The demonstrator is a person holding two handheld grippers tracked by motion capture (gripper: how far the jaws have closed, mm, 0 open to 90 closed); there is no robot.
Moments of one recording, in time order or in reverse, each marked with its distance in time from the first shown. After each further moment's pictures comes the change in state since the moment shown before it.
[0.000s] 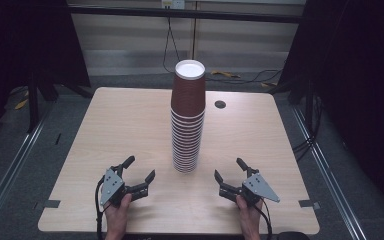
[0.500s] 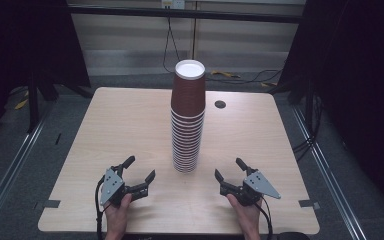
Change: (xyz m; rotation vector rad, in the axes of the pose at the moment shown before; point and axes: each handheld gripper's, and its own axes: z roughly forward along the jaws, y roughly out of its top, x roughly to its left) left arm 0.000 0.000 0.000 0.002 -0.004 -0.001; right arm -0.002 0.001 0.002 0.039 0.026 0.028
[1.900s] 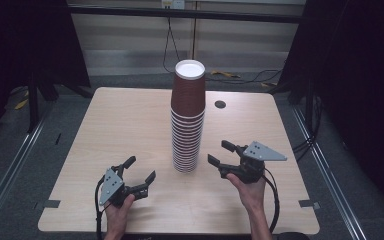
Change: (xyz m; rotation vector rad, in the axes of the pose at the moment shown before) left arm 0.001 0.000 -0.001 0.001 -0.027 0.006; right arm -0.005 0.098 0.021 0.120 0.325 0.016
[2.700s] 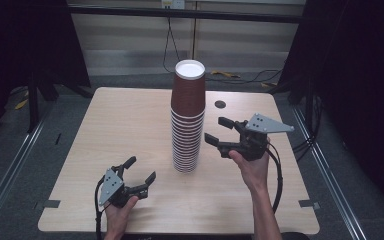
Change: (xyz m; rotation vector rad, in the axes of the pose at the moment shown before) left arm -0.001 0.000 -0.001 -0.003 -0.010 -0.008; right arm -0.003 0.076 0.007 -0.031 0.094 -0.047
